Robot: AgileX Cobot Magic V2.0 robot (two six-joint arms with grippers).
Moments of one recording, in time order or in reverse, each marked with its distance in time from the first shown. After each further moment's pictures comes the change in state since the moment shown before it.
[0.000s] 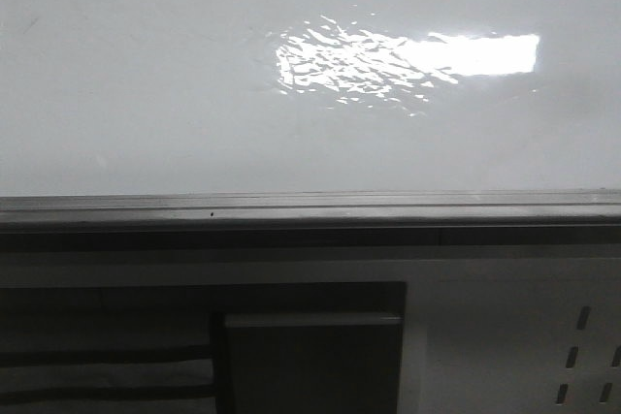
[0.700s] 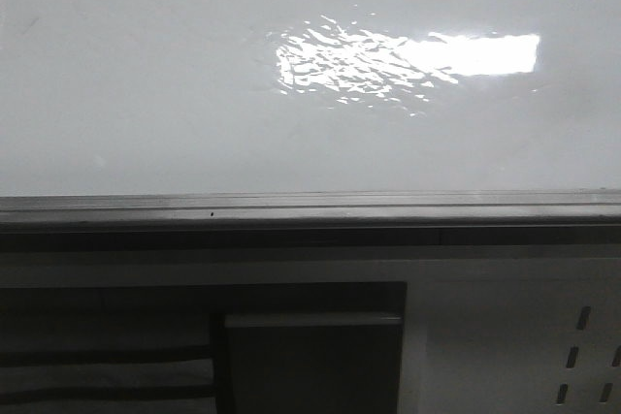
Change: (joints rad) left arm 0.013 0.000 0.000 0.026 0.000 0.000; right arm 0.000 0.001 -0.002 -0.034 0.011 0.000
